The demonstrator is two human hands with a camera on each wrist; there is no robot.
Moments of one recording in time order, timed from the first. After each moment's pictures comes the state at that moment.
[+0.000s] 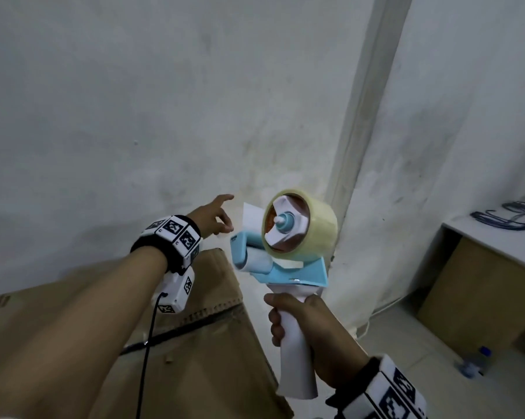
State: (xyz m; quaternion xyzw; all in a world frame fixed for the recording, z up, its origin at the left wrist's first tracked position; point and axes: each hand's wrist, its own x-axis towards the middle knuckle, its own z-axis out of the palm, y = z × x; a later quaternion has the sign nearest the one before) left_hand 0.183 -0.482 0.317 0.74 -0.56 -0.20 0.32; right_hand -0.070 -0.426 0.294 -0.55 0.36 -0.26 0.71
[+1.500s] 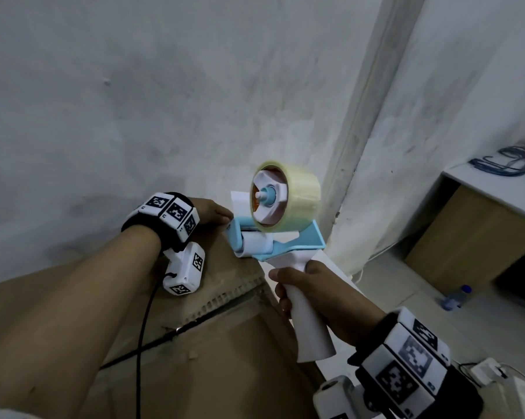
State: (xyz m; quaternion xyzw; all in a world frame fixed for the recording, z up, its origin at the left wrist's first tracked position) left_hand 0.216 -0.505 0.267 0.77 -0.57 -0.29 0.04; right_hand -0.025 -0.446 0.283 -0.61 0.45 -0.15 0.64
